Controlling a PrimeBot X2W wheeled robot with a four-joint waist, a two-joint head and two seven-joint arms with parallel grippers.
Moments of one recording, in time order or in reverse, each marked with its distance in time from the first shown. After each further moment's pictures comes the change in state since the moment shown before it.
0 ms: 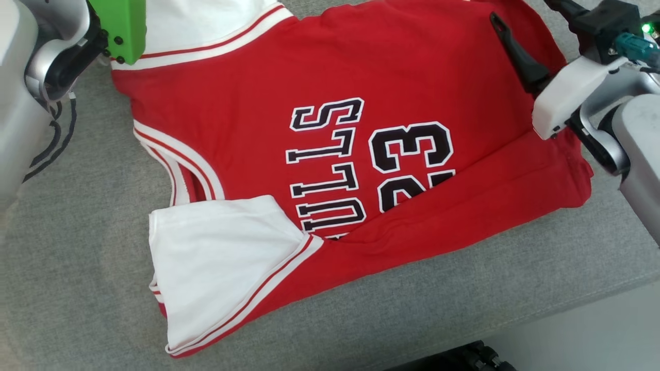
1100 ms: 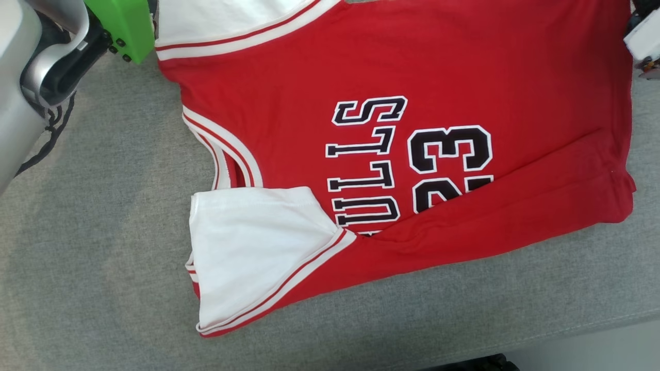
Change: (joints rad) left arm -0.062 0.064 -0.158 -0.098 -0.144 0.000 -0.277; right arm -0.070 -0.001 -0.270 0.151 0.559 0.000 0.227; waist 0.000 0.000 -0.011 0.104
